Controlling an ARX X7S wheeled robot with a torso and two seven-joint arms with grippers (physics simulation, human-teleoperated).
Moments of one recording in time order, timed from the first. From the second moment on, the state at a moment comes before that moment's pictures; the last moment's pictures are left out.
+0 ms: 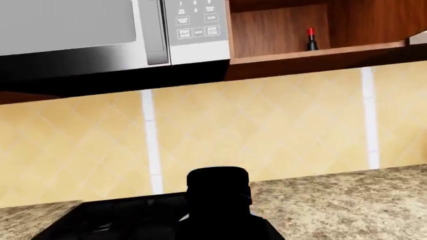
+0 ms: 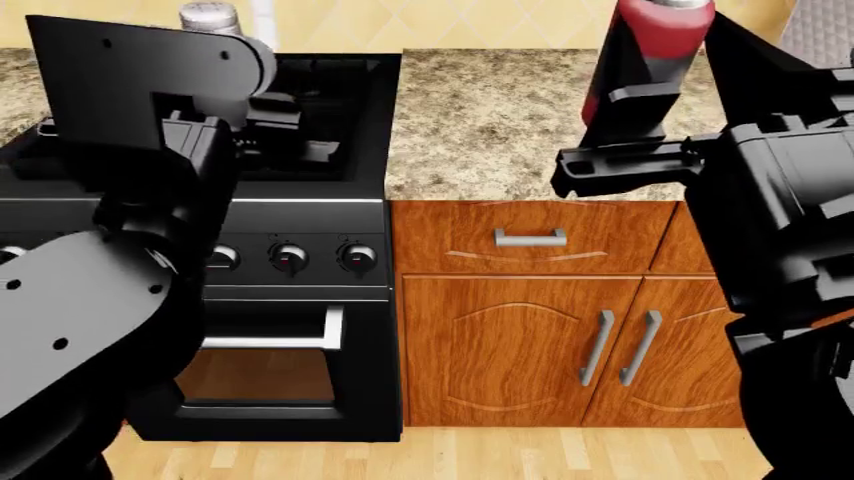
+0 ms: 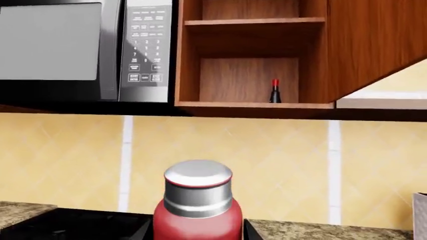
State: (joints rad) left arm -0.96 -0.38 0.18 0.66 -0.84 -1.15 -0.68; right arm 0.99 0.37 0.14 -0.87 1.32 1.32 0.88
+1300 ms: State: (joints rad) left arm -0.77 -0.43 0.19 0.79 -0.83 -1.06 -0.74; right arm 0.78 0.45 0.12 -0.97 1.24 1.19 0.86
